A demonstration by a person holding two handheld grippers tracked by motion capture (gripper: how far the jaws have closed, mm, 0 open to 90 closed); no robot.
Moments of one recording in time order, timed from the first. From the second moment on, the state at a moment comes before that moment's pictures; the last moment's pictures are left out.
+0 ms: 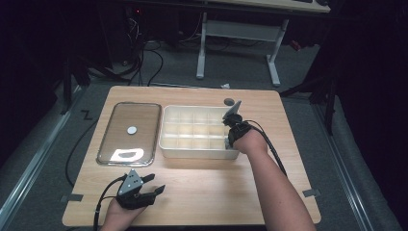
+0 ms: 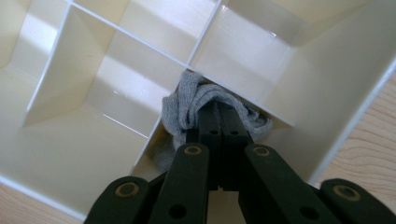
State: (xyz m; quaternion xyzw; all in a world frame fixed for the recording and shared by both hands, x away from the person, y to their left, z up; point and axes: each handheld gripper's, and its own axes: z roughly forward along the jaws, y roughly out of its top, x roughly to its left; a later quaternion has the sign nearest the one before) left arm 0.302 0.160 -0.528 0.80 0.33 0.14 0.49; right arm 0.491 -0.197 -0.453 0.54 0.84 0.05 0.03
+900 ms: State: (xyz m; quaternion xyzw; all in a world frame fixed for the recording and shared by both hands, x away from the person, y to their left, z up) left arm 0.302 0.158 -0.528 0.80 0.32 0.14 0.48; right arm 0.494 -0.190 -0.463 0.54 0.84 0.03 0.03
